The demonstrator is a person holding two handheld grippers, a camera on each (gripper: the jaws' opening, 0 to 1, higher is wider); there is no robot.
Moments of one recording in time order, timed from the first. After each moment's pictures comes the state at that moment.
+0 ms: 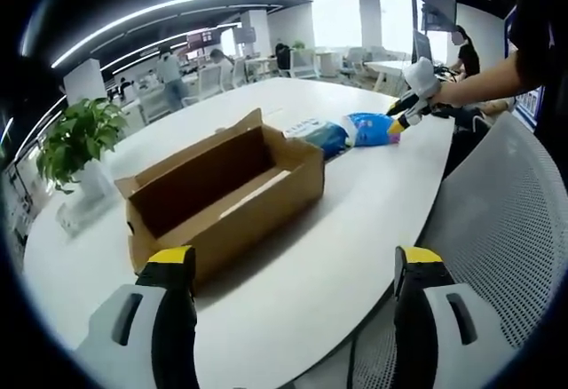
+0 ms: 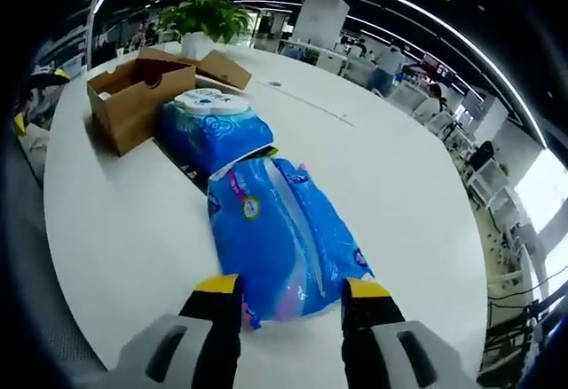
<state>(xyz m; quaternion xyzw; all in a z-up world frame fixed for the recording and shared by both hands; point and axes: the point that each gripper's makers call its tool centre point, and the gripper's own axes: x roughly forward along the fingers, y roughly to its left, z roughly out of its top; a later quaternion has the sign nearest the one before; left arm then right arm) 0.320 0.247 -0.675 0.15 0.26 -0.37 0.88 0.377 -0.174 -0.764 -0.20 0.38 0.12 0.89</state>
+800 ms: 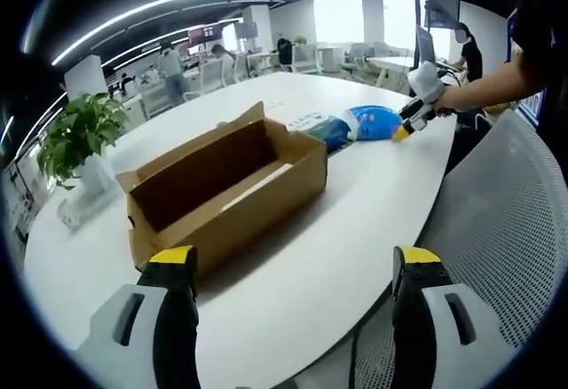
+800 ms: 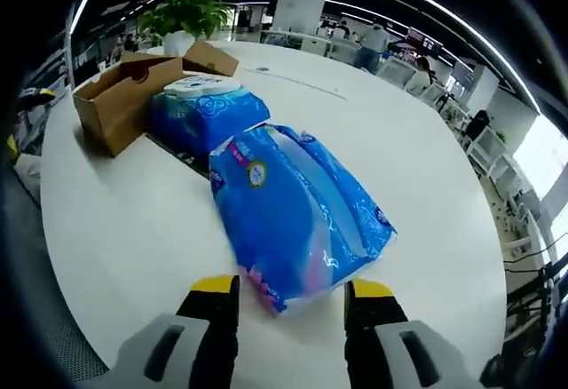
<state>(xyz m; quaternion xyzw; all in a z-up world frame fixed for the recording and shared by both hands) 0.320 0.250 -0.680 0.16 0.27 -0.36 0.88 0.365 -0.173 -0.785 -0.15 0.42 0.10 0.89</state>
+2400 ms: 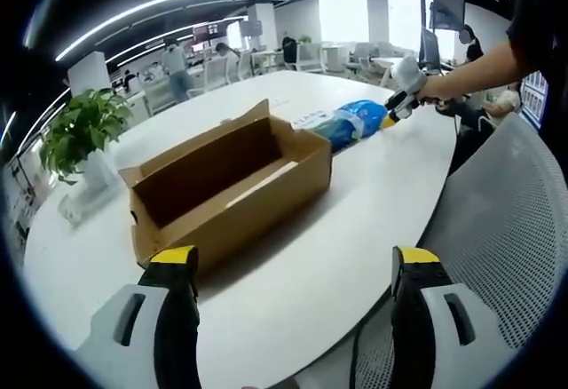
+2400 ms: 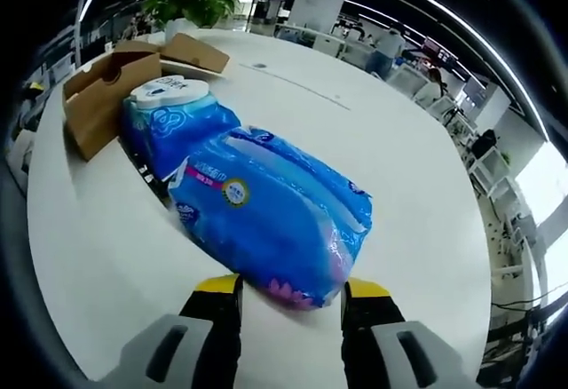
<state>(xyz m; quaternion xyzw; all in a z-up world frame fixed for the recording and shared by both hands) 0.320 0.254 -0.681 0.15 0.28 -0.35 0.88 0.415 -0.192 -0.780 -0.19 0.42 0.12 0.88</state>
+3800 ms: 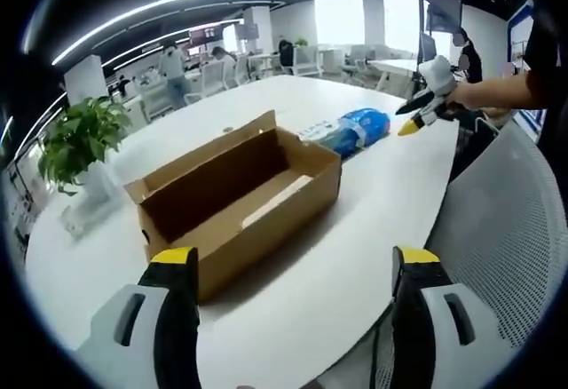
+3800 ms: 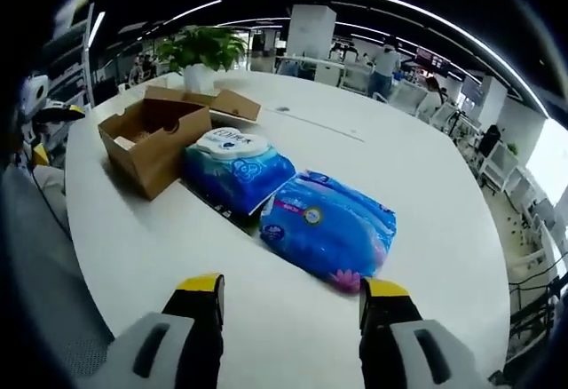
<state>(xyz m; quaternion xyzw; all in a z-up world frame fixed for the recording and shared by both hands) 0.348 0.261 -0.660 0.17 0.27 -0.37 0.87 0.363 -0.133 -0.726 -0.11 0.36 0.15 0.91</state>
